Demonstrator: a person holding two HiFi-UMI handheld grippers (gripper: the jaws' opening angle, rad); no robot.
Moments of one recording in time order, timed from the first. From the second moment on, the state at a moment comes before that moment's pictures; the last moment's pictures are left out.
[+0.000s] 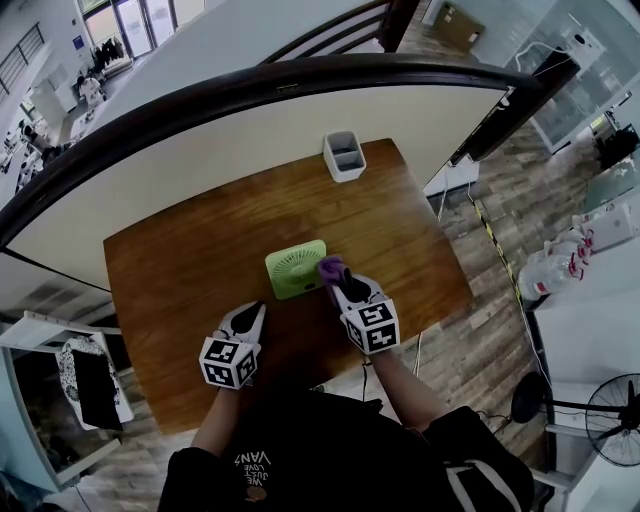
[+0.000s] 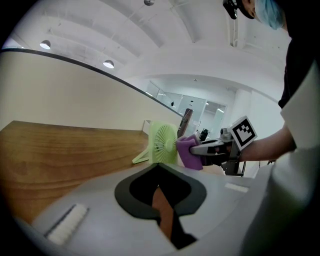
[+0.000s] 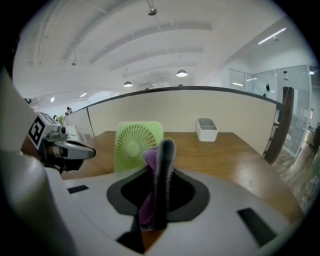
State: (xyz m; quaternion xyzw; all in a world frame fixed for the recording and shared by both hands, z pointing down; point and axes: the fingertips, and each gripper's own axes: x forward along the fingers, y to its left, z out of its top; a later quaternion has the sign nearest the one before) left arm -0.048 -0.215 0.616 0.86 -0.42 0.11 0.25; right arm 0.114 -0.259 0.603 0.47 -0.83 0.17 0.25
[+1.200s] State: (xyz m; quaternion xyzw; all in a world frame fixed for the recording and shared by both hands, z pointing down) left arm -0.056 -0.194 0.601 0.86 -0.43 0.08 0.26; right arm -0.003 -0.215 0.641 0.30 -0.89 0.15 0.29
